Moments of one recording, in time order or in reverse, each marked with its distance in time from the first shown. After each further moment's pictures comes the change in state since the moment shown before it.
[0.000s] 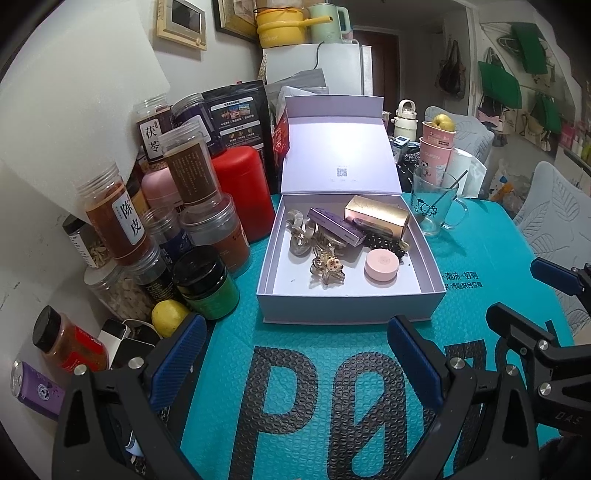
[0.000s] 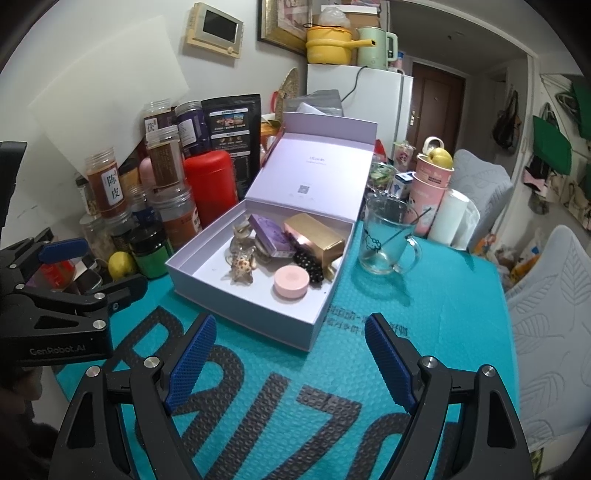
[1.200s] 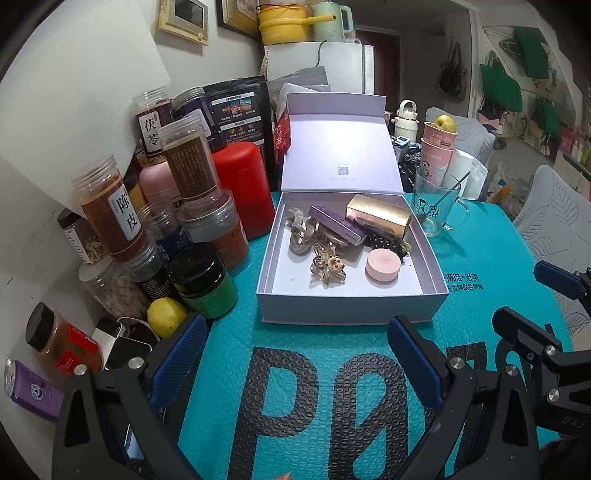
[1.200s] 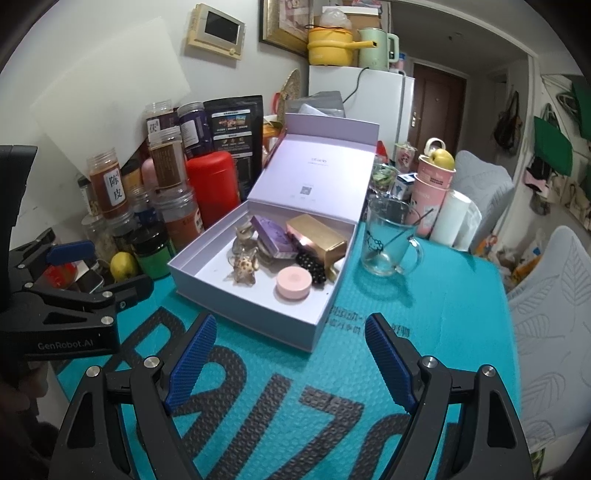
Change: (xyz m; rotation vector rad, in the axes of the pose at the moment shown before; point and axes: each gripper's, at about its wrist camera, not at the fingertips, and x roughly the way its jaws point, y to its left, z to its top) left arm 0.007 0.006 0.000 -0.019 0.007 -0.015; right arm 0.000 0.001 0.001 -0.007 -0.005 0.011
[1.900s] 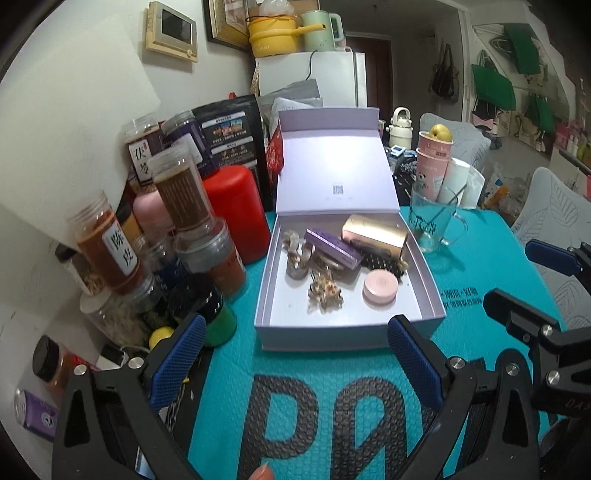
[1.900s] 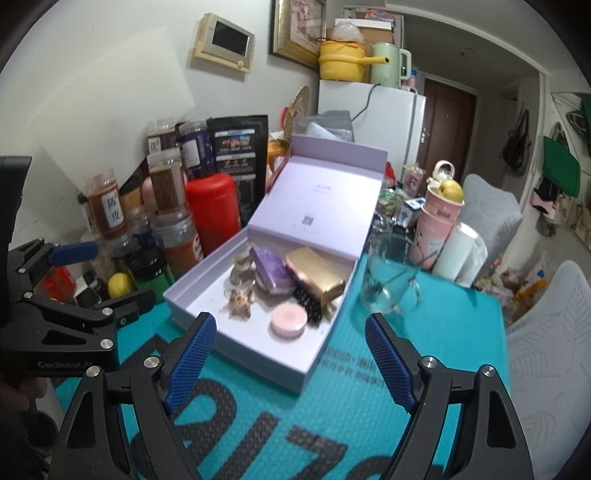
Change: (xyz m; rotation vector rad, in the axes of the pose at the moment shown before) left arm 0.001 -0.008 0.020 0.039 -0.033 0.002; right arm 0.006 -0.006 0.030 -0.046 -0.035 0.017
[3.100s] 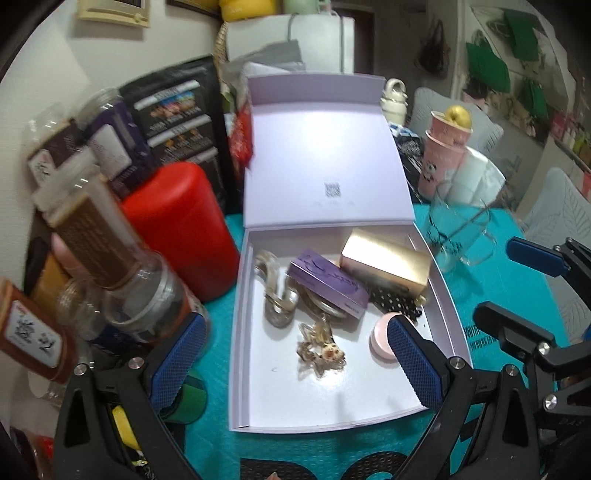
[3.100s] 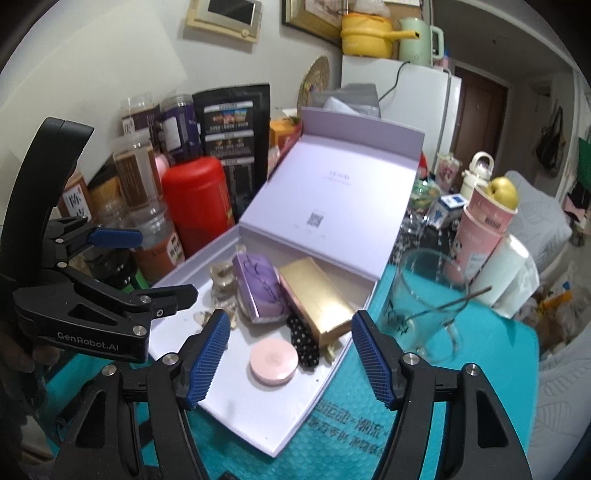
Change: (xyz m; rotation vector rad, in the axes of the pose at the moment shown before) left arm 0.109 0.004 0.074 0.030 0.115 -0.102; right arm 0.098 -0.030 0.051 -0.051 0.043 0.088
